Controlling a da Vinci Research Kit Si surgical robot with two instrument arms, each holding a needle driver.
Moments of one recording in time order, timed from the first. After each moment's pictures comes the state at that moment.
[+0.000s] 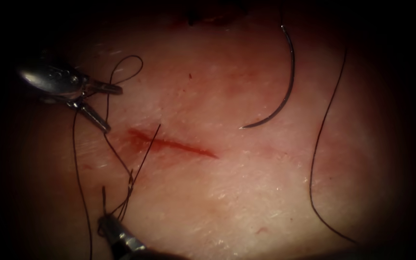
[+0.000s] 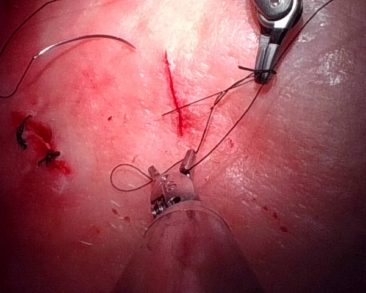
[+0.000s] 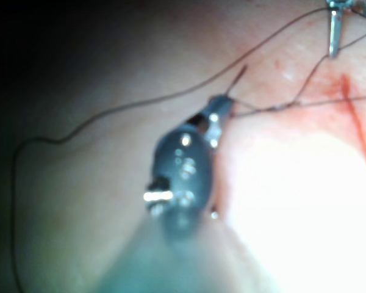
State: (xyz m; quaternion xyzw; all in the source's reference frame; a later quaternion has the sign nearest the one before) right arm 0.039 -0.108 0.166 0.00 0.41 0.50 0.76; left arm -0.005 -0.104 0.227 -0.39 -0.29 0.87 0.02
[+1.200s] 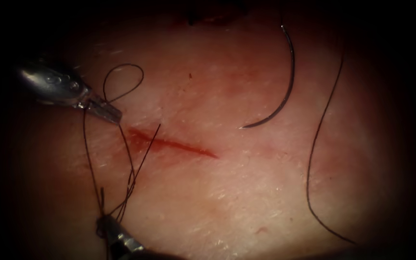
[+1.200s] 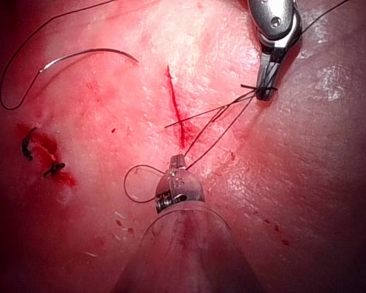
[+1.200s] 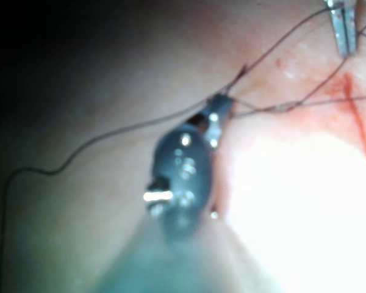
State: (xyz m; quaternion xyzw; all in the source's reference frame) right arm 0.039 -0.108 0.167 0.00 0.41 0.50 0.76; left arm -0.007 -0.104 0.225 -0.41 -0.26 0.87 -0.07
